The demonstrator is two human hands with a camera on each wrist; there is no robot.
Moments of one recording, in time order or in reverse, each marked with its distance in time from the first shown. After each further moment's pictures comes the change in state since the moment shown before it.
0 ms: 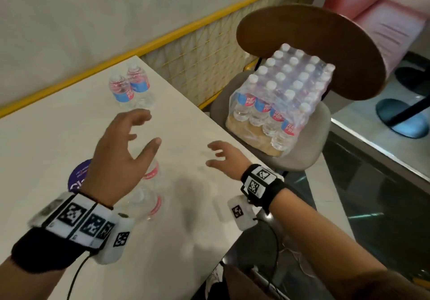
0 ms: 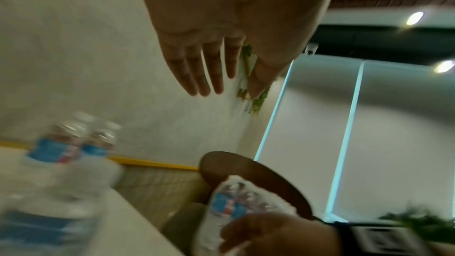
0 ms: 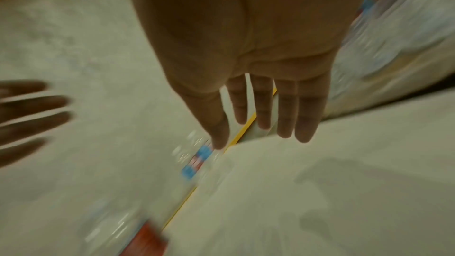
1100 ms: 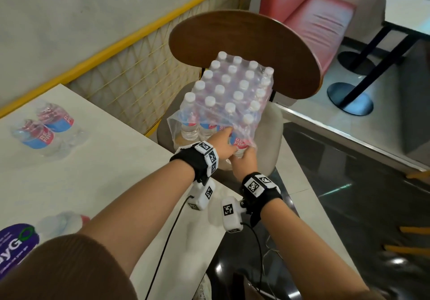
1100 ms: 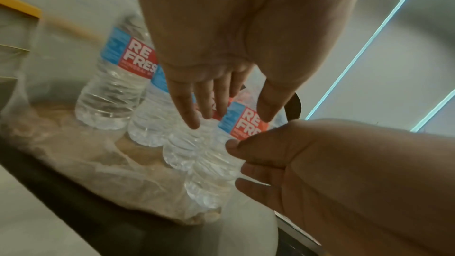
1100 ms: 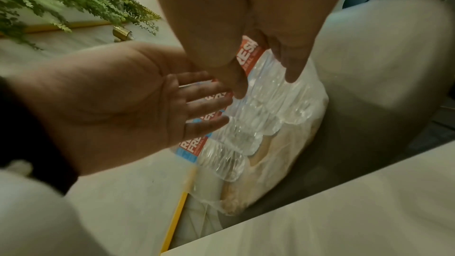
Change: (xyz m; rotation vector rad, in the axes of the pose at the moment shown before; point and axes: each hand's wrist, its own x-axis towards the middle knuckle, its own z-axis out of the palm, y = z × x) left_hand 0.135 0.085 0.318 0.071 -0.871 -0.068; right_hand 0.023 0.122 -0.104 0.480 0.779 0.344
